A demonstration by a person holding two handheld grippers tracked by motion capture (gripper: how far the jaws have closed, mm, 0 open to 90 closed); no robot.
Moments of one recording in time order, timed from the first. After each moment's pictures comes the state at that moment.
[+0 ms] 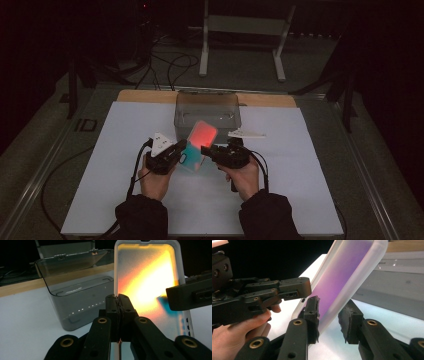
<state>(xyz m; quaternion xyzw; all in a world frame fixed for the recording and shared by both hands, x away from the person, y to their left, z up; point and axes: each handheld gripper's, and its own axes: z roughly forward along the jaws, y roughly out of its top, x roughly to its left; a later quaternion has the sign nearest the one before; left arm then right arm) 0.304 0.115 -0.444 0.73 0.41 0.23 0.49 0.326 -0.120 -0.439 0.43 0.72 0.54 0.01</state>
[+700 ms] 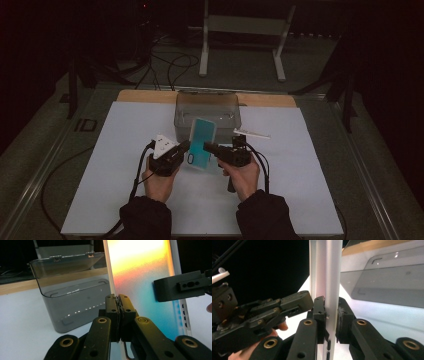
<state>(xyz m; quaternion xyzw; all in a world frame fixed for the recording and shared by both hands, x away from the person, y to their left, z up) 0.299 0.107 -0.445 0.72 0.42 0.23 0.51 0.327 -0.123 -0.437 0.50 0.66 0.56 -0.03</state>
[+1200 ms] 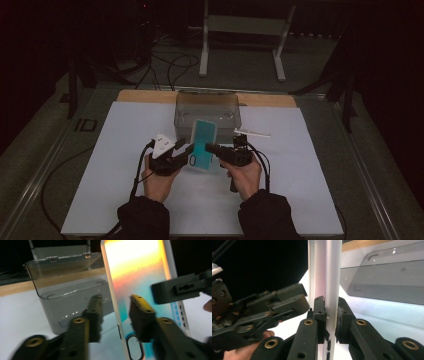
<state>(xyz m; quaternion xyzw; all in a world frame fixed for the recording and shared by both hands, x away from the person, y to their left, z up) 0.301 0.110 -0.444 0.72 0.41 0.22 0.52 0.329 -0.127 -0.438 0.50 0.67 0.55 -0.03</state>
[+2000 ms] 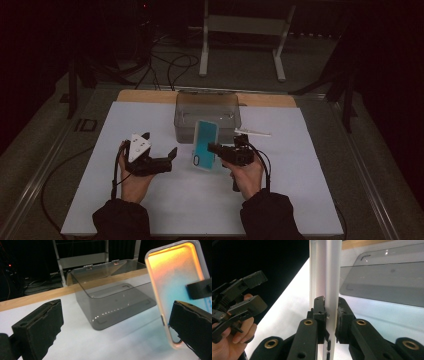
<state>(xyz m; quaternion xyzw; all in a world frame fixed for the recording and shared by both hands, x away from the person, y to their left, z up) 0.291 0.162 -0.438 0.71 0.41 0.30 0.49 0.330 -0.131 -0.438 0.50 0.69 0.53 -0.01</state>
